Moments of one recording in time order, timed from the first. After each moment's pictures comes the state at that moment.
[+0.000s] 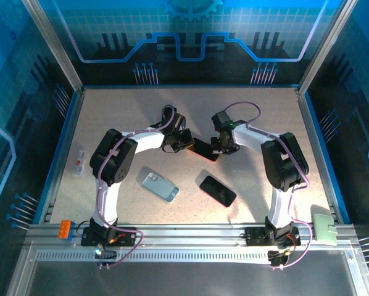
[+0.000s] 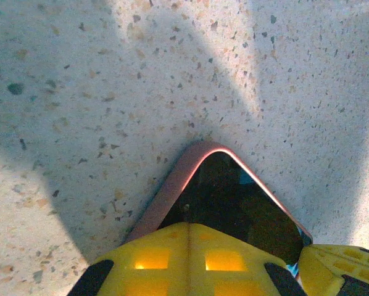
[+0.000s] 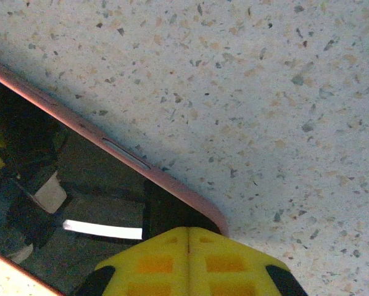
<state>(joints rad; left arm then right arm) -0.48 2.09 1.34 -0.20 0.31 -0.92 0.43 1.94 1.24 -0.62 -0.01 0.42</state>
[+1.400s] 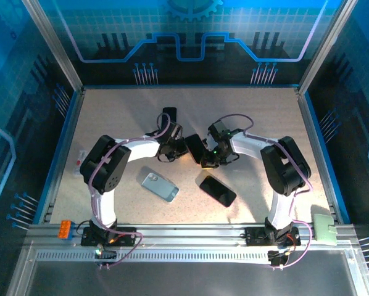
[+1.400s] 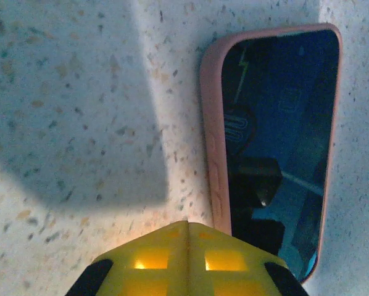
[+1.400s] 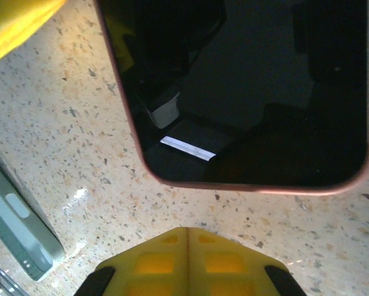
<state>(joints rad) -0.51 1.95 1.14 -0.17 0.22 -0.98 0.49 1.87 1.13 -0.60 -0.45 0.39</state>
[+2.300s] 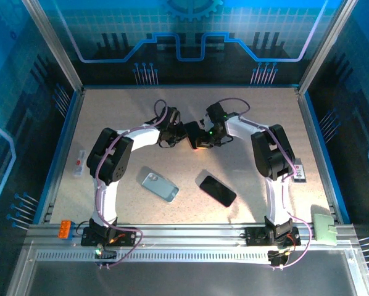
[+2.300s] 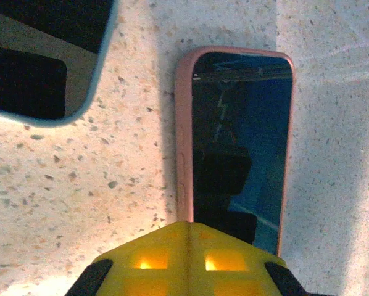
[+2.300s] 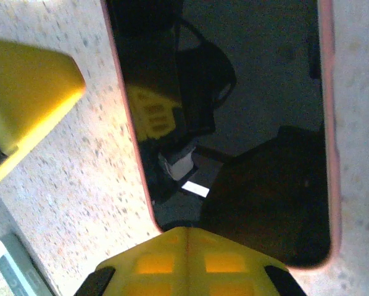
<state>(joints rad) -0.42 2.07 1.34 -0.17 0.21 -0.98 0.41 2.12 1.50 -0.61 -0.46 0.40</state>
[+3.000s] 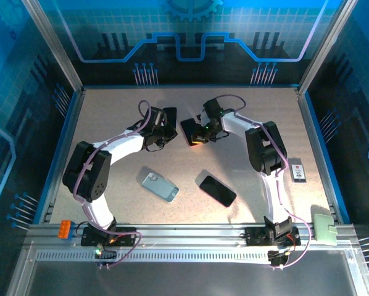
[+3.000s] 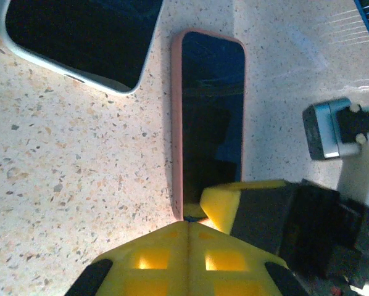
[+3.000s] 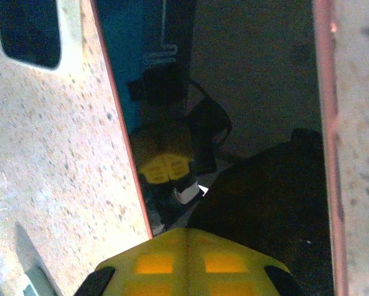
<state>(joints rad) -0.38 1.77 1.11 -0.15 0.21 -0.98 0.41 2.25 1.66 -0.60 -0.51 0.45</state>
